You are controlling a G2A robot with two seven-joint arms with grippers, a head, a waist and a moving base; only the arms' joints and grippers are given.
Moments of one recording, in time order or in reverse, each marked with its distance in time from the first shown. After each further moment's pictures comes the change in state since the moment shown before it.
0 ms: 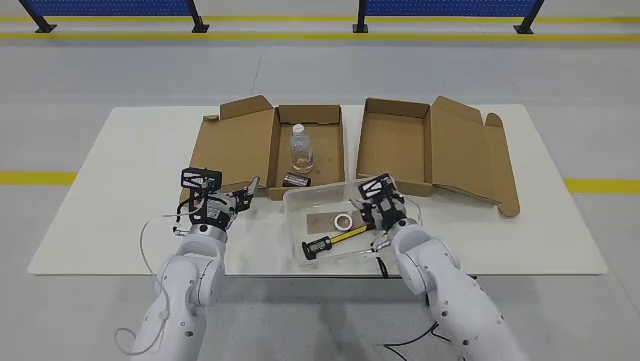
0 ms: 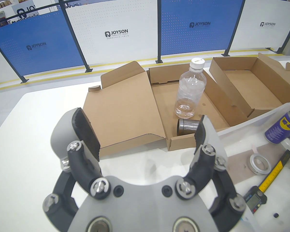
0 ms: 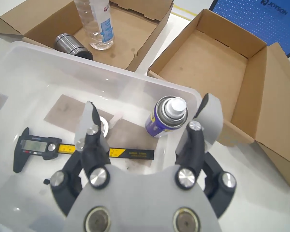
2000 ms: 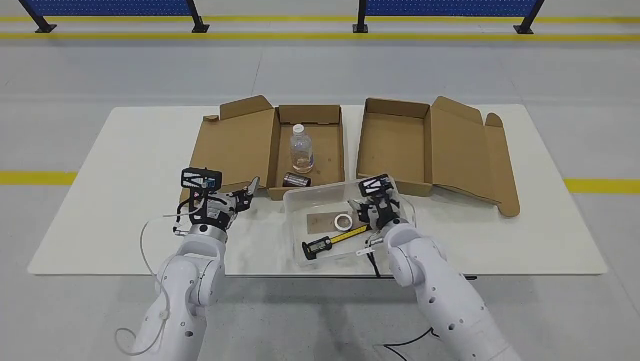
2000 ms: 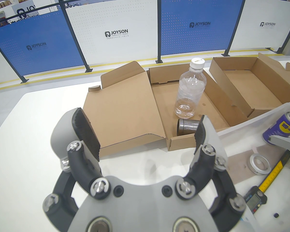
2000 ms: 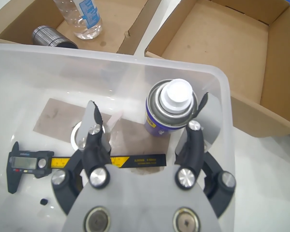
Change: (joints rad) left arm 0.000 0.000 0.000 0.000 0.000 0.000 0.000; right arm 0.060 -0.073 -0.011 0.197 0.103 0.049 -0.033
